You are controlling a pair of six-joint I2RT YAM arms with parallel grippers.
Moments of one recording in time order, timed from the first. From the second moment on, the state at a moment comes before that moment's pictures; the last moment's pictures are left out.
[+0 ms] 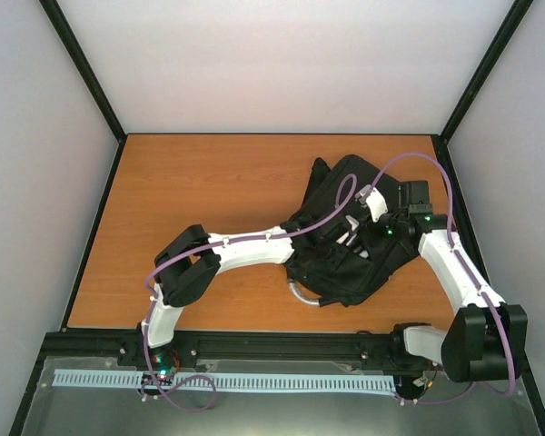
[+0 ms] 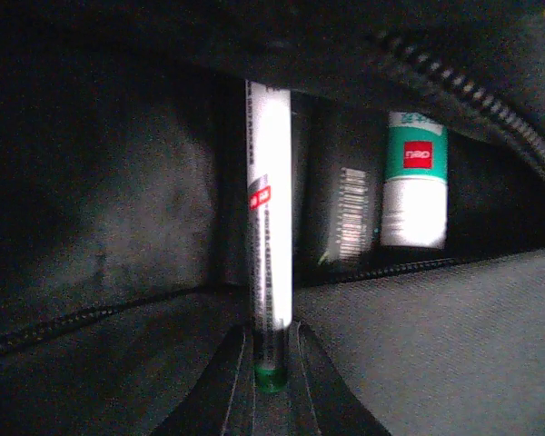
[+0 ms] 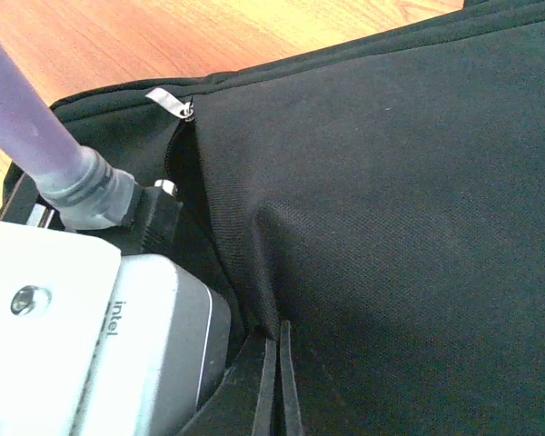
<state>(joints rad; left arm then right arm) -1.08 2.04 1.51 -0.36 -0.04 -0.31 0.06 1.21 0.86 -0.61 -0.60 -0.50</state>
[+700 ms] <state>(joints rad) -1.10 2.08 1.55 -0.23 -0.06 -0.42 0.04 1.14 0.90 -0.62 -0.54 -0.48</state>
